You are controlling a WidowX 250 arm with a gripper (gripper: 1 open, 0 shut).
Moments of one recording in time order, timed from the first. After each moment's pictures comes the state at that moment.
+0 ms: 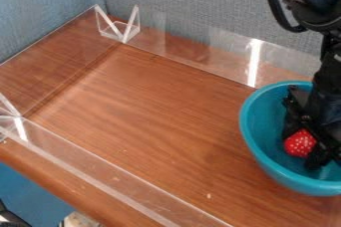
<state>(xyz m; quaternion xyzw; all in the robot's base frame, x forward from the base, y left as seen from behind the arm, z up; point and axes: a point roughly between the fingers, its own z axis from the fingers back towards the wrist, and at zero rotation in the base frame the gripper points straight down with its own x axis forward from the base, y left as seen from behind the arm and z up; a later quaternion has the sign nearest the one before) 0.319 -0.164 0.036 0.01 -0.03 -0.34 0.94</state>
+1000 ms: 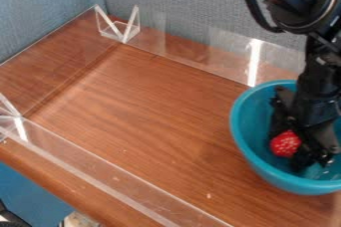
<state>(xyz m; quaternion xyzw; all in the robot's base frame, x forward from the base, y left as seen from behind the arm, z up) 0.305 -0.137 0.036 0.04 -0.02 -0.32 0.95</state>
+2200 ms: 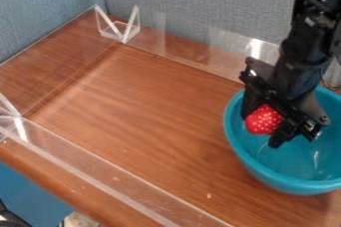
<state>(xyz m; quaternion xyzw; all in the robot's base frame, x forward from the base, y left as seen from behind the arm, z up) 0.289 -0.118 0.085 0.07 -0.03 -0.21 0.97</state>
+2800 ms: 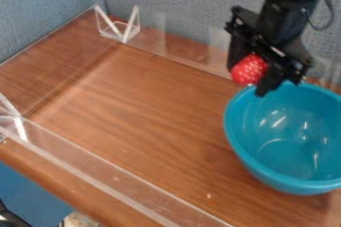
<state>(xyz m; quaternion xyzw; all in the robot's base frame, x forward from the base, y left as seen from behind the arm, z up) 0.313 -0.078 0.124 0.09 -0.03 -0.19 0.98</state>
